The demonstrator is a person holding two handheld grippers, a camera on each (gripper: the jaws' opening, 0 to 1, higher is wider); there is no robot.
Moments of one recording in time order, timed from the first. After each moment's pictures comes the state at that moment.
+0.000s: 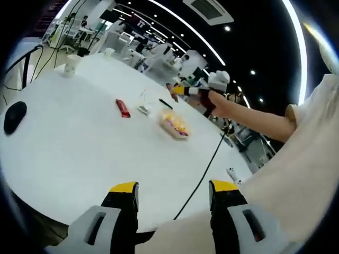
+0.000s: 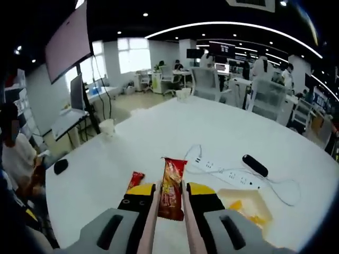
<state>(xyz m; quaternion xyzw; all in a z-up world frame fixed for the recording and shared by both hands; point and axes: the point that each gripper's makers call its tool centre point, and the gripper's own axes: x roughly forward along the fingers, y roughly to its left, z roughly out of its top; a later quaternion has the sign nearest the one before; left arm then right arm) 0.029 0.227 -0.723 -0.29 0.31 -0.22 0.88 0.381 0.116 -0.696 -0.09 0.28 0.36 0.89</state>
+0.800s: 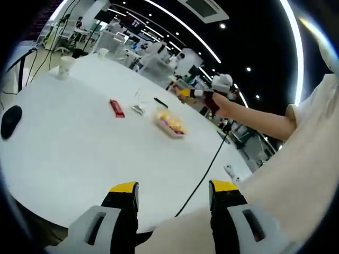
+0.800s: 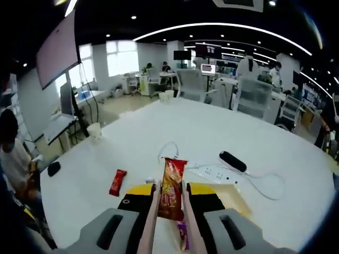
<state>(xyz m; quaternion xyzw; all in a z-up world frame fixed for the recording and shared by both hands) 0.028 0.216 -0.720 -0.28 0.31 -0.24 0.88 0.392 0.057 -0.681 -0.08 0.28 0.32 0.90</state>
